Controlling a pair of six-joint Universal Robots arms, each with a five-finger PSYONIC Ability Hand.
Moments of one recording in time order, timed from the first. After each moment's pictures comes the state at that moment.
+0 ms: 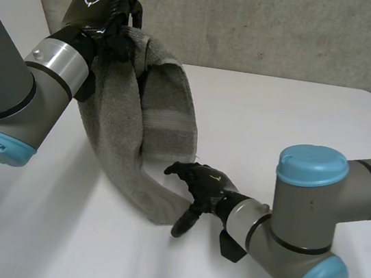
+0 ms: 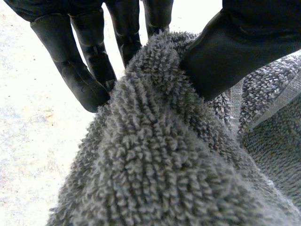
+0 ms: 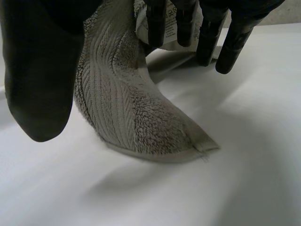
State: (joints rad) left arm 4.29 -1.87 -1.34 3.41 -1.50 3.06; right arm 2.20 -0.99 1.46 -0.01 1.27 3.39; left_hand 1.55 1.60 1.60 1.58 1.60; right_hand 0.25 0.25 0.24 0.26 0.07
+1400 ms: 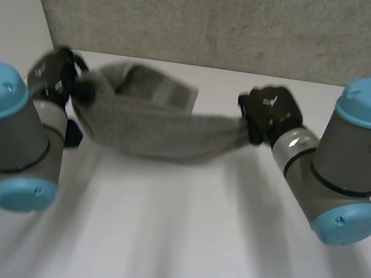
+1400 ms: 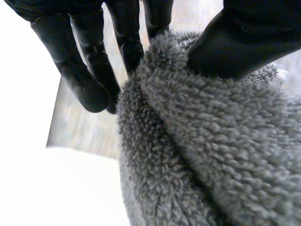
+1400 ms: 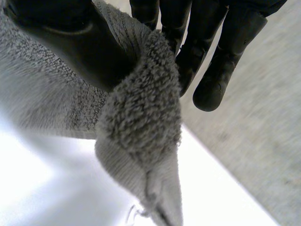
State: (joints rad) left arm 4.31 -1.94 -1.62 3.55 -1.92 2.62; right arm 2.08 -1.05 1.27 -0.02 1.49 2.71; left_hand 1.55 1.60 1.60 1.58 1.60; right_hand 1.33 1.32 1.34 1.34 1.16
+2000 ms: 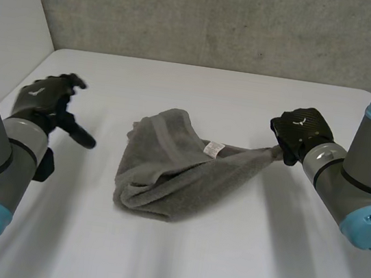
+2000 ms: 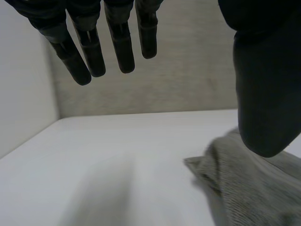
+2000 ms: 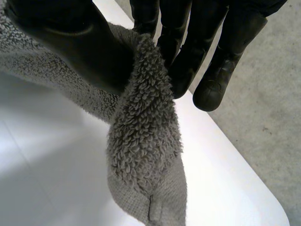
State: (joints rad) left arm 4.35 -1.76 -1.70 3.29 -1.78 2.92; right arm 1.95 -1.07 1.34 0.02 1.50 2.57; left_hand 0.44 0.46 0.42 0.44 0.41; right_hand 1.33 1.32 1.34 1.34 1.16
